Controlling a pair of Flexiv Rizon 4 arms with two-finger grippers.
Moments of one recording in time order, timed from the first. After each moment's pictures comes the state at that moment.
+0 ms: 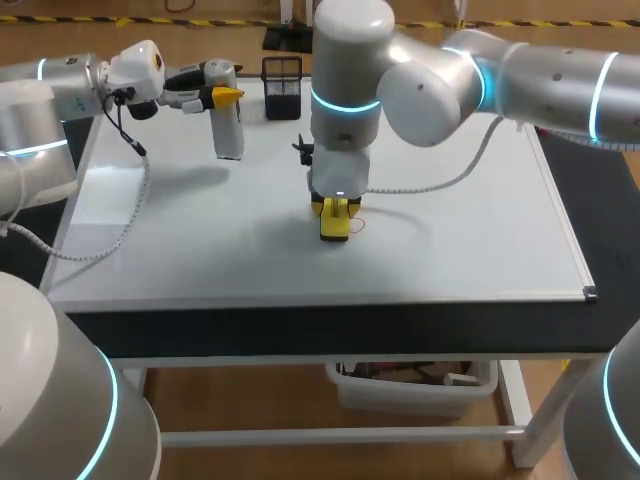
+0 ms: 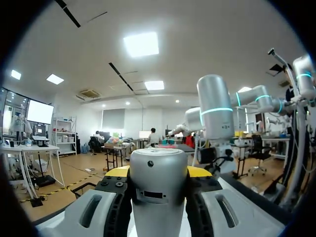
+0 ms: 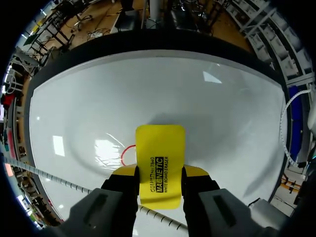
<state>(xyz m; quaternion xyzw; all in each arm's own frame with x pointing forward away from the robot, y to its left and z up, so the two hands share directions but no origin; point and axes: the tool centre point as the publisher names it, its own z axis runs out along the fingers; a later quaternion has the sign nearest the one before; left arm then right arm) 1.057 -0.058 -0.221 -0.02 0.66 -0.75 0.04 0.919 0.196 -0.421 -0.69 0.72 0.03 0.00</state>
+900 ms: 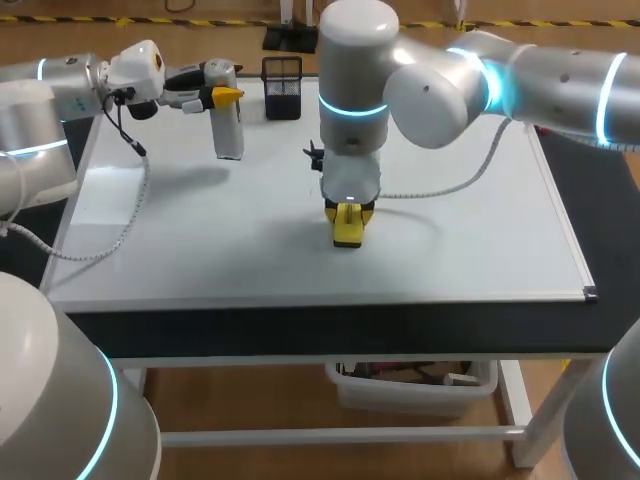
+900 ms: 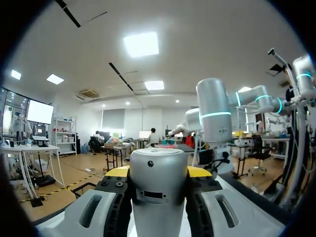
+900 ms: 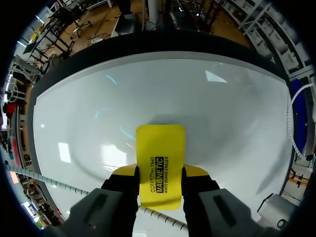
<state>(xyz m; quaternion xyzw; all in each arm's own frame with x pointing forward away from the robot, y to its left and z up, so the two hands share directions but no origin) 1.057 -0.058 -0.221 -0.02 0.66 -0.75 0.04 0.912 0.168 -0.428 -0.67 0.74 0.02 -0.02</state>
